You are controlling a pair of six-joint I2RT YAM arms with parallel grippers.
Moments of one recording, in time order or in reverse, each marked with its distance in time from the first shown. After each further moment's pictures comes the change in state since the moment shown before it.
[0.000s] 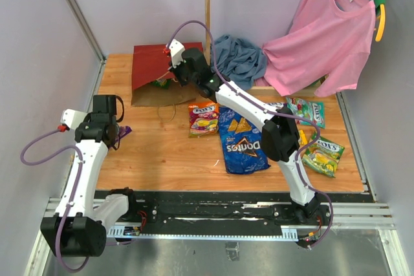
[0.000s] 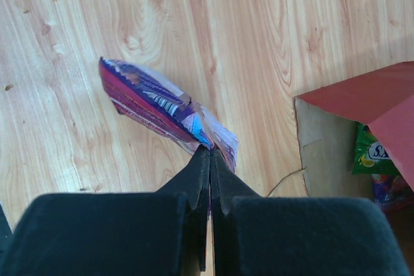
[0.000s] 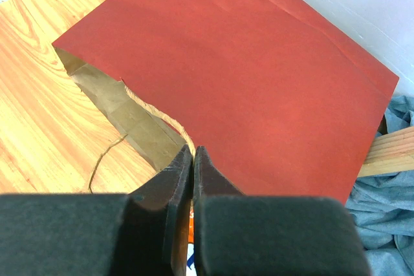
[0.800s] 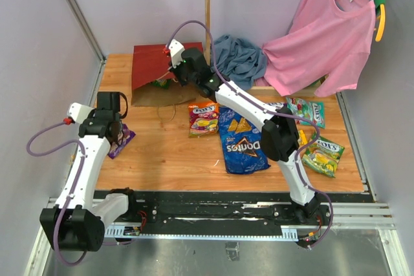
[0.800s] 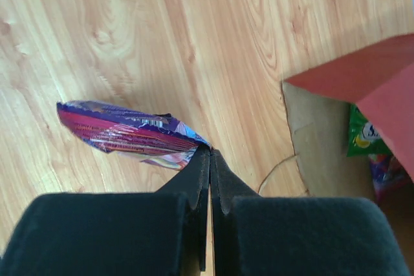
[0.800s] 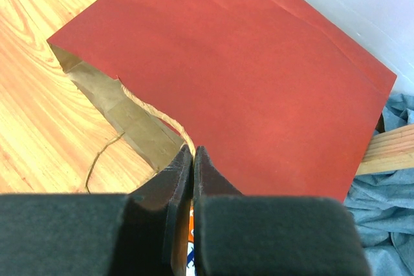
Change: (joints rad) left arm -0.041 0.044 0.000 0.084 0.045 0.069; right arm 0.000 0.010 0.019 -0.015 0.009 -0.008
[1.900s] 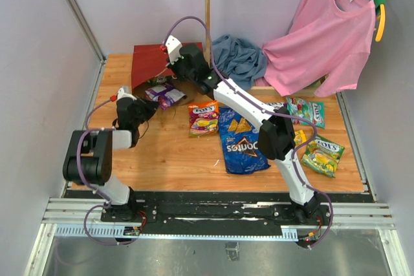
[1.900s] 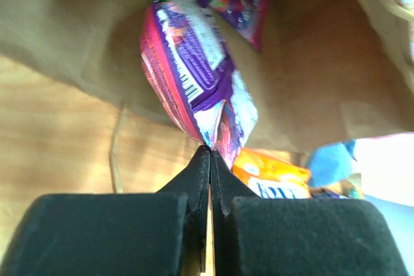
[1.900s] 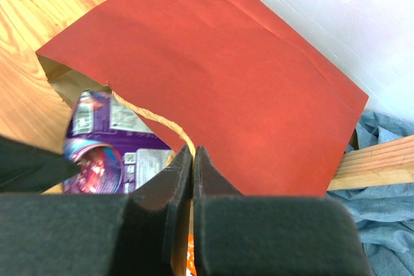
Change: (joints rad) left arm -0.008 0.604 -0.346 1.511 0.774 0.375; right arm 0.000 0.047 0.111 -0.037 0.020 -0.060
